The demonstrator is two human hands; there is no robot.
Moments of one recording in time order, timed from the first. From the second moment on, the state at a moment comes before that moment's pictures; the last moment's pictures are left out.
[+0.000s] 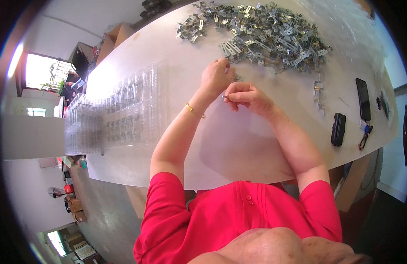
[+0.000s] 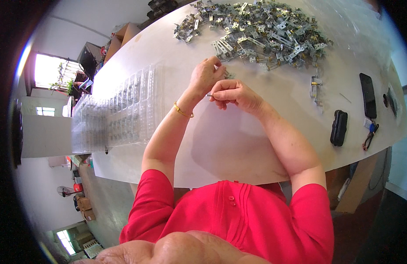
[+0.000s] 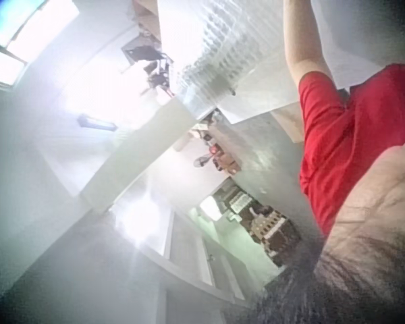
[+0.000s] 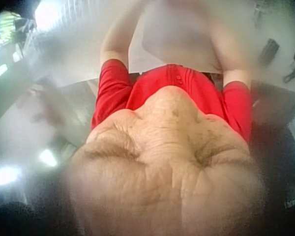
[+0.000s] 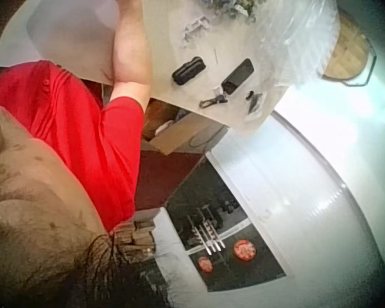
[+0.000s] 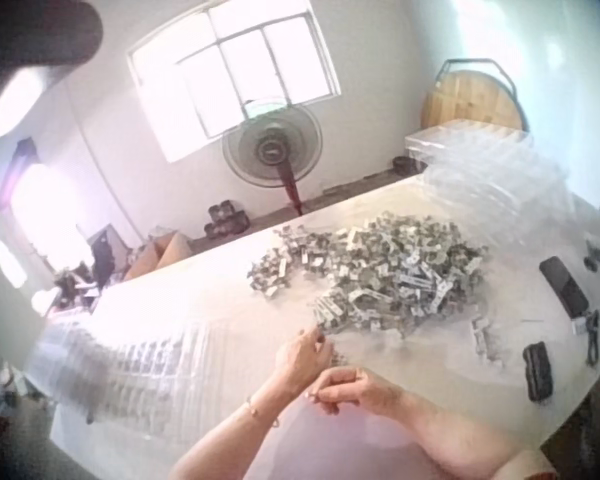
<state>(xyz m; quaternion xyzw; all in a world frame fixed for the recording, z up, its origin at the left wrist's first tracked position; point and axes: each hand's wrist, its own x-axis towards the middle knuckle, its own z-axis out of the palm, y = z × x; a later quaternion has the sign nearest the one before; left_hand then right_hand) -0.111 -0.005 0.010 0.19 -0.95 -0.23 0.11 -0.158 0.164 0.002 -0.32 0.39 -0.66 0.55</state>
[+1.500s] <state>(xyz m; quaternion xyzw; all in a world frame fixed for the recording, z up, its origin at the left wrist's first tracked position) -0.025 -0.043 0.000 0.22 -0.58 -0.73 0.27 -0.142 0.142 -0.005 -0.24 0.50 -0.72 0.43</state>
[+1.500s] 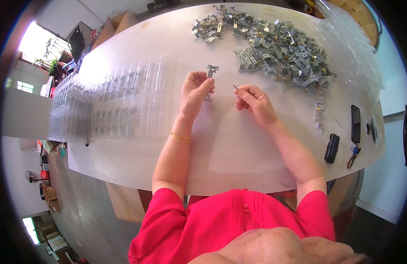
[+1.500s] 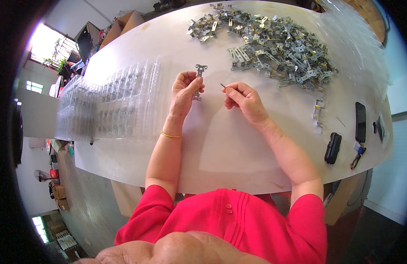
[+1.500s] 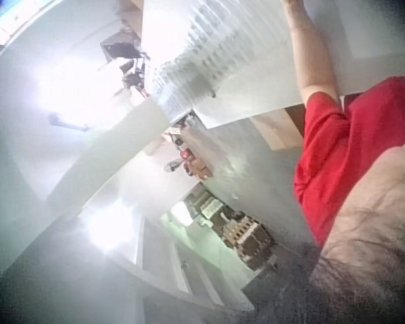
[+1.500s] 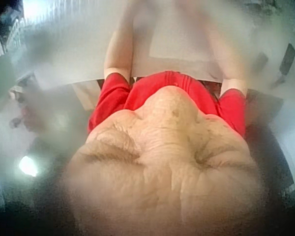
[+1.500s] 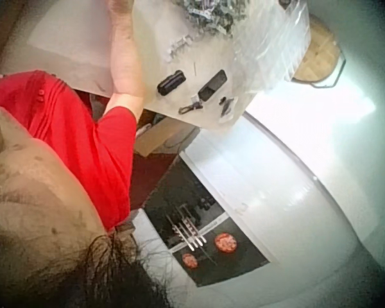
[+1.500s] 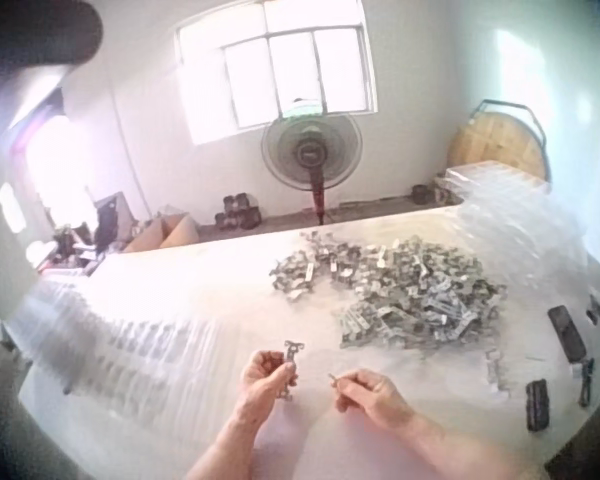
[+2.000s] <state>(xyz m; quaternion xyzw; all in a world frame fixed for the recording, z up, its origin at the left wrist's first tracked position) -0.032 -0.042 -0.020 0.27 -0.72 -0.55 0.33 -0.150 0.082 -0.009 -0.36 0.65 -0.63 0.24</state>
